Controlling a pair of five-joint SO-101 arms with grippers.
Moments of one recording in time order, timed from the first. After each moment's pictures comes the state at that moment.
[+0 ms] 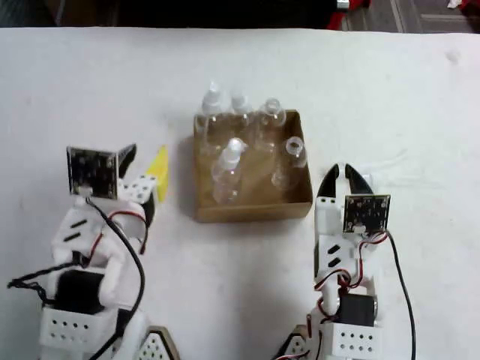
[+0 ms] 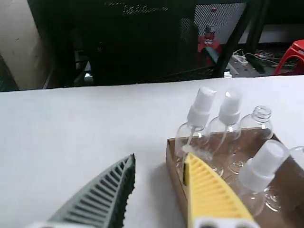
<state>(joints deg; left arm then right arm) 1.7 -78.6 65.7 42.9 3.0 1.8 -102.7 96.4 26.0 9.3</state>
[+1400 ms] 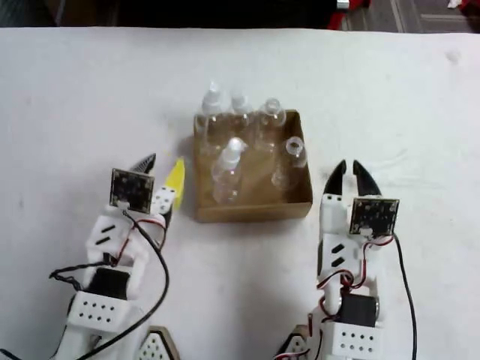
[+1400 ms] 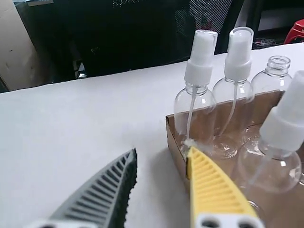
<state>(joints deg) 3.7 -75.6 91.8 10.2 -2.3 4.5 -102.7 96.4 22.9 8.2</state>
